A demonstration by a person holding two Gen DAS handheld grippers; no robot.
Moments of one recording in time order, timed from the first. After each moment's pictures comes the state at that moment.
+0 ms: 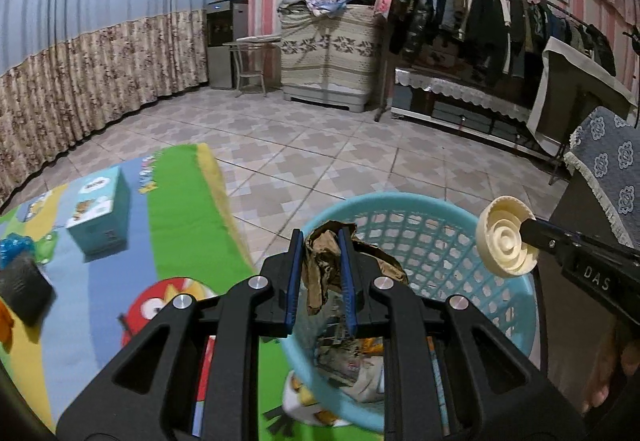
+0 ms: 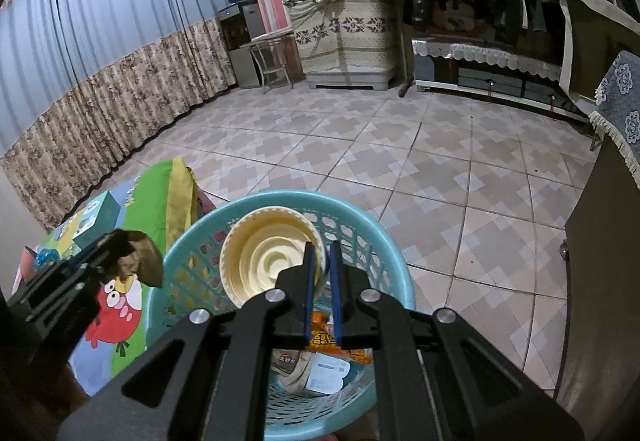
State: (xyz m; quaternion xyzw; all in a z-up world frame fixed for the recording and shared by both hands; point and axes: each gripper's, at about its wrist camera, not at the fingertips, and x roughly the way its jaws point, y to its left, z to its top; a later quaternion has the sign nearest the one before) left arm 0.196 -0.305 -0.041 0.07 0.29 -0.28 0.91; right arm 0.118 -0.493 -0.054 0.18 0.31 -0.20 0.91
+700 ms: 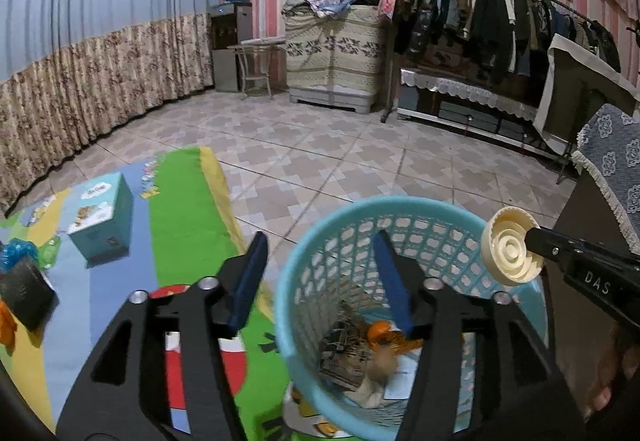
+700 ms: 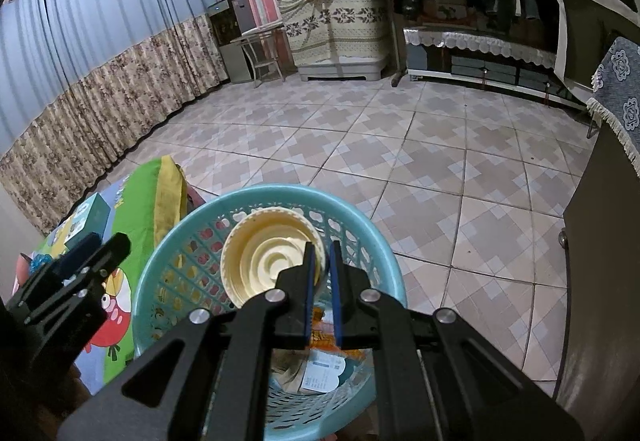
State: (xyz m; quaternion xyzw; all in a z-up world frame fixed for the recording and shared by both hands) left arm 0.200 -0.307 -0.041 0.08 0.28 -0.26 0.92; right arm 0.122 -0.502 -0.064 0.19 0.32 -0.21 0.91
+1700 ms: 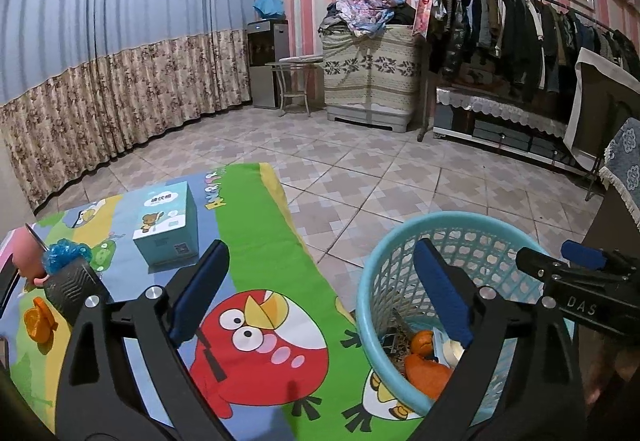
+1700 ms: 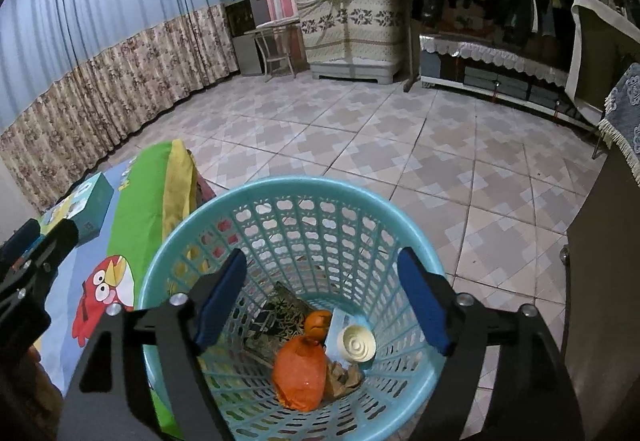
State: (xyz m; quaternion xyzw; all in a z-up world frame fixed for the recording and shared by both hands) left arm 0.203 -0.256 -0.024 0.08 0.25 -0.21 0.94; right arm 0.145 -0.467 -0.069 0.15 0.32 -0.20 0.91
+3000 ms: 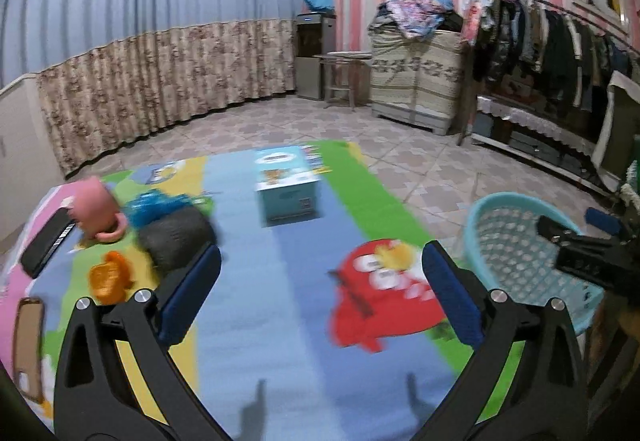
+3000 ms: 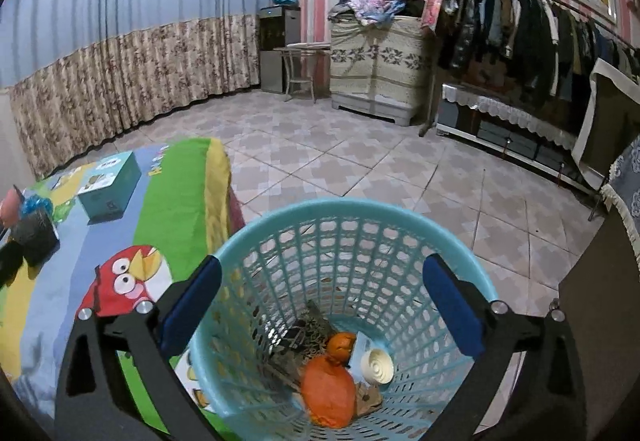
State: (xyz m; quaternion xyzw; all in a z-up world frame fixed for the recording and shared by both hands) left arm 0.194 -0.113 -0.032 0.05 0.26 -0.13 0.95; right arm 0.167 -0.383 -0.059 0.05 0.29 -0.18 0.94
